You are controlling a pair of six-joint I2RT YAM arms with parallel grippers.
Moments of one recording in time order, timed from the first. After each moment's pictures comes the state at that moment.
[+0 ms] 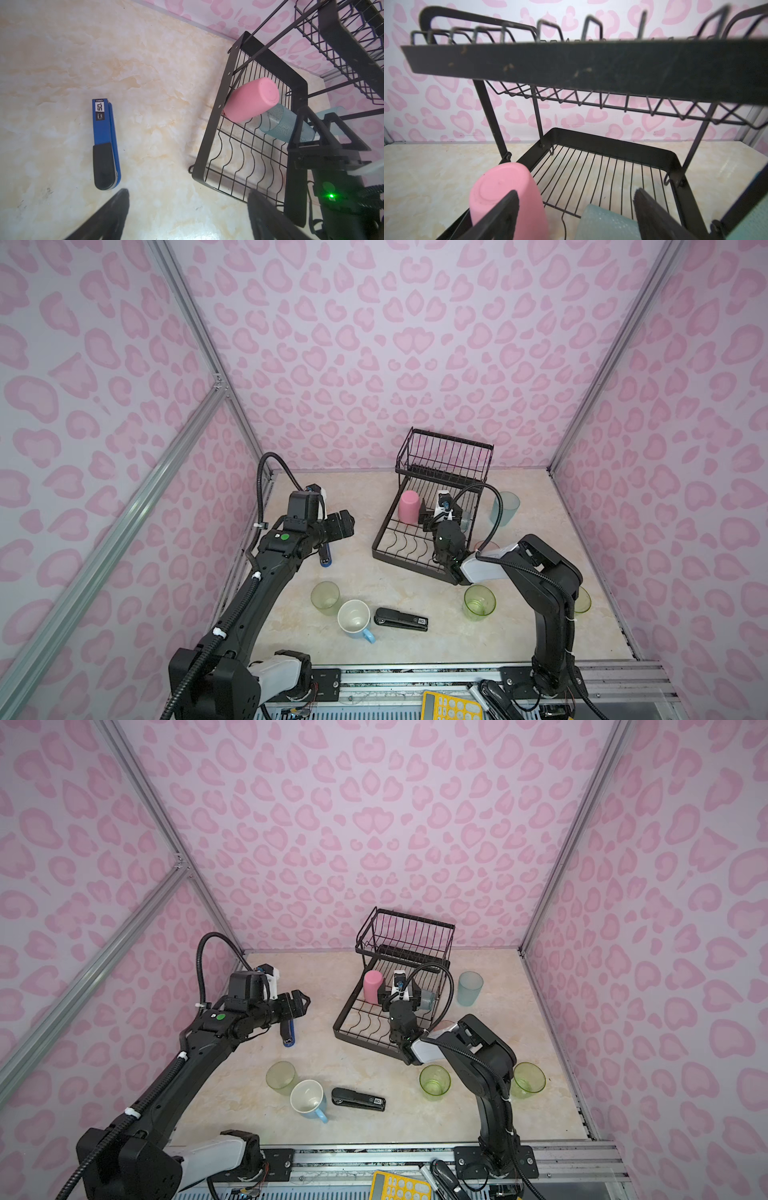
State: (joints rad) left arm -0.20 1.22 1.06 -0.59 0.14 -0.42; right arm 0.69 1.97 0.90 1.07 0.66 0.04
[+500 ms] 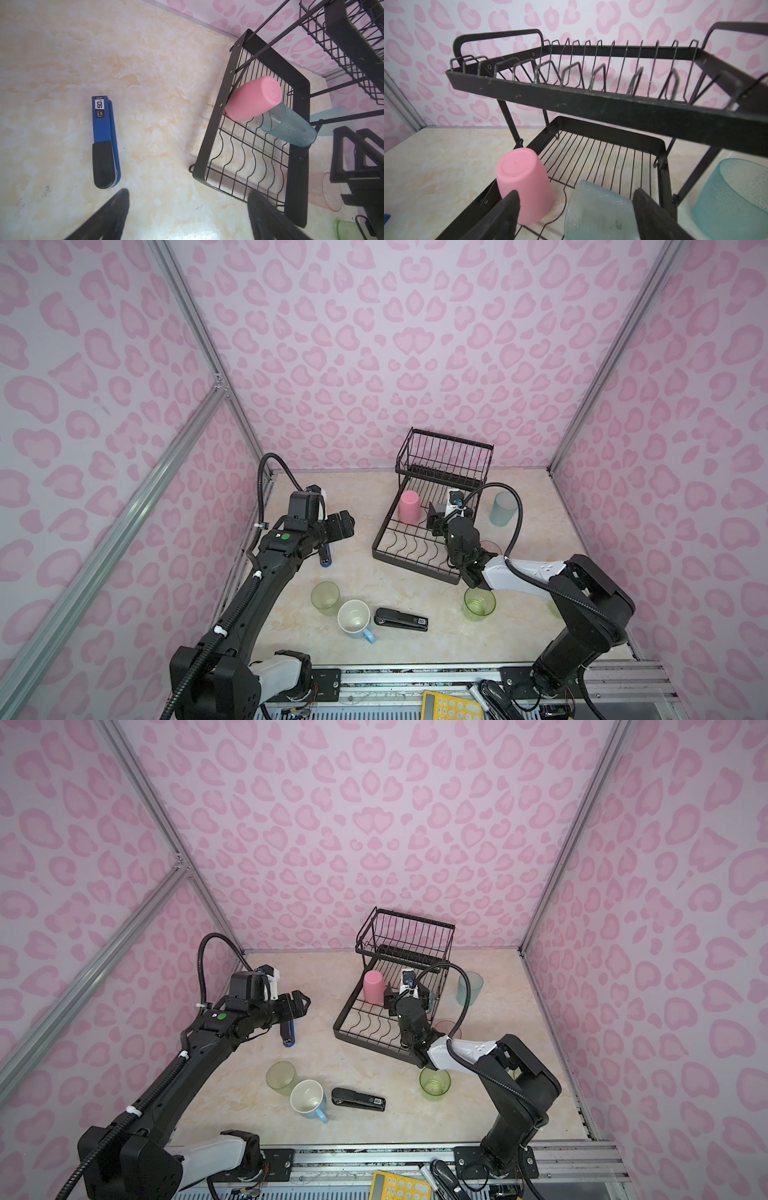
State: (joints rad) left arm -0.20 1.22 1.05 -0.60 0.14 -0.43; right arm 0.69 1.64 0.82 0.64 0.58 0.19
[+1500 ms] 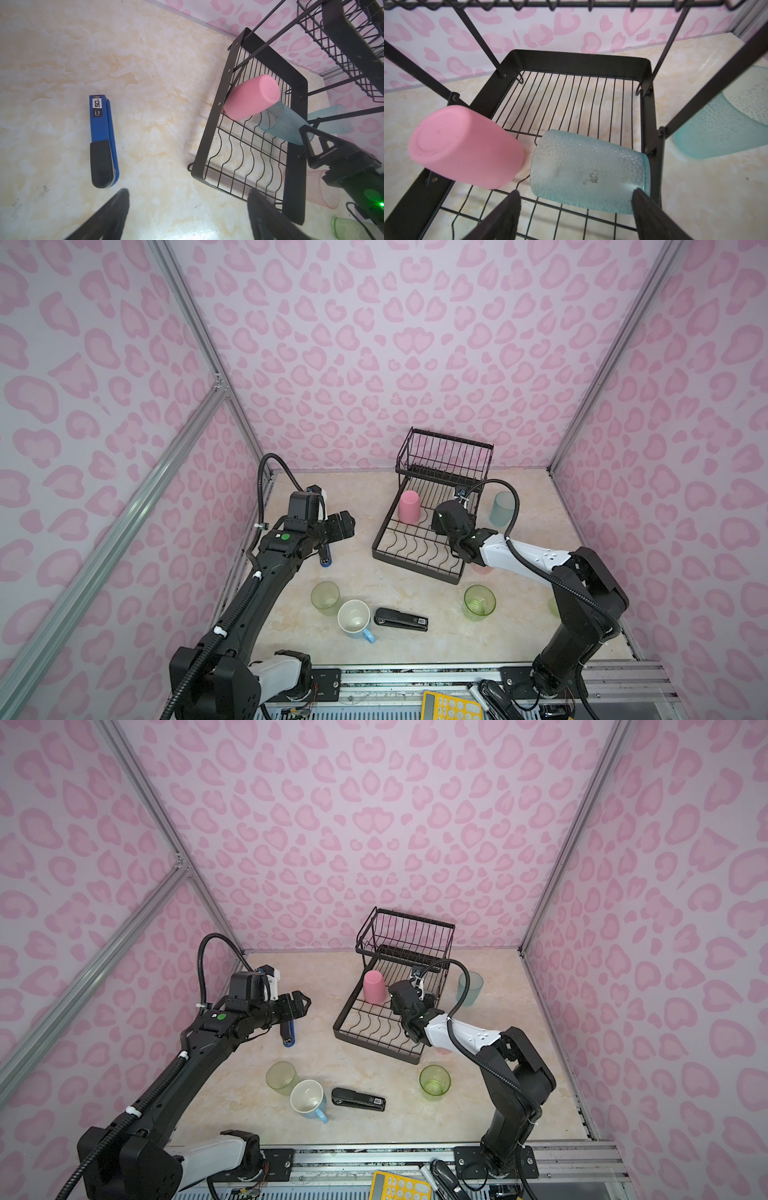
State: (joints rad) left arm -0.20 1.22 1.05 -0.60 0.15 -0.43; right arm 0.63 1.73 1.09 -0.03 0.58 0.54
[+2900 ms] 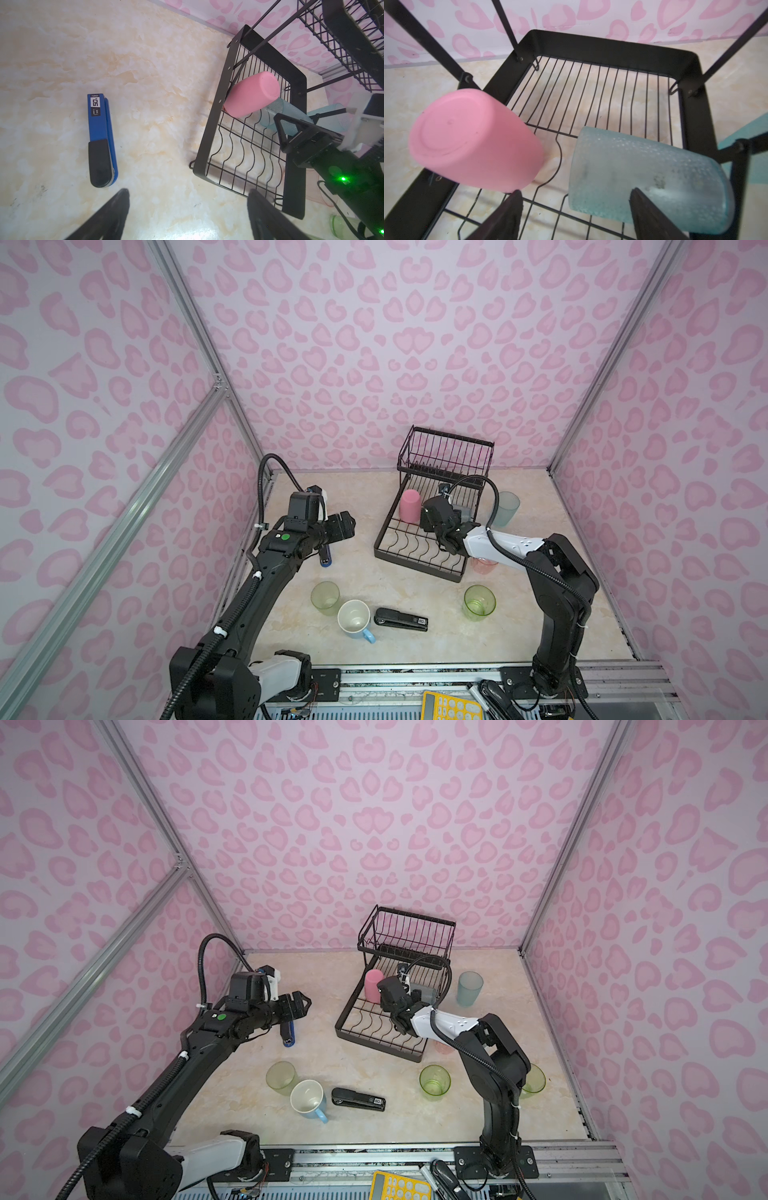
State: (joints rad) left arm -0.20 1.22 1.05 -0.60 0.16 -0.43; right arm 0.65 1.89 1.23 -0.01 0.50 0.47
